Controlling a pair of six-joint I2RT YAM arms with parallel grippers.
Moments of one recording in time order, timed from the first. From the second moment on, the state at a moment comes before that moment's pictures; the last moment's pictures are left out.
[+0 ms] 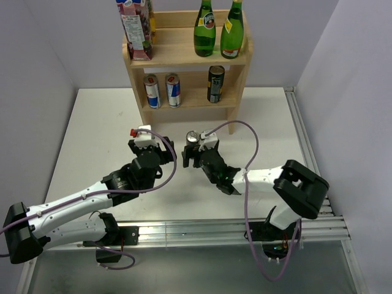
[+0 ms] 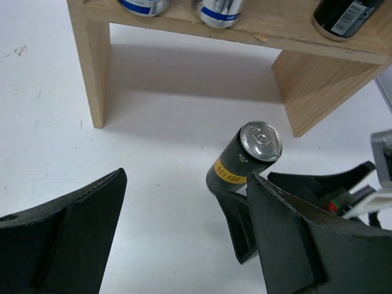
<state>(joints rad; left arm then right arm) -1.03 1.00 0.75 -0.03 -0.89 -0.52 0.94 1.51 0.59 0.61 0.51 0.38</state>
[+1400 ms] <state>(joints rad) -1.03 0.82 0.68 -0.14 -0.94 -0.52 0.90 1.76 0.81 0.62 0.64 0.33</state>
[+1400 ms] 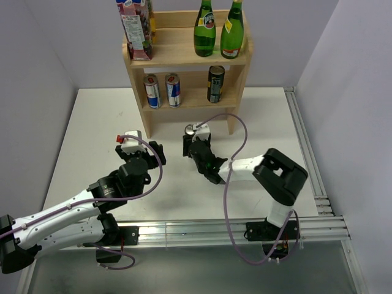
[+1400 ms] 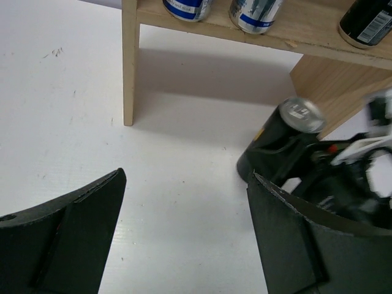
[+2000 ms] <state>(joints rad) -1.03 0.82 0.67 -0.12 -0.94 -0.52 0.89 1.49 1.06 0.32 0.78 0.20</state>
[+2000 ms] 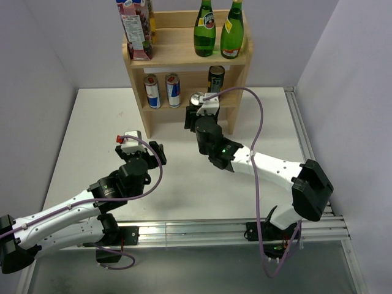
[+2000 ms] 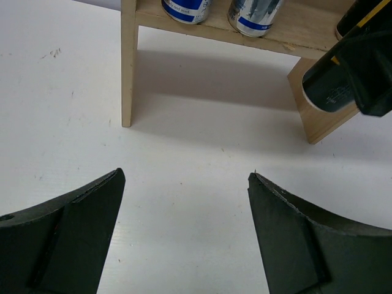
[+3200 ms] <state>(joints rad) -1.03 0.82 0.65 -0.12 -0.96 -0.52 0.73 1.71 1.39 0.21 0.70 0.15</state>
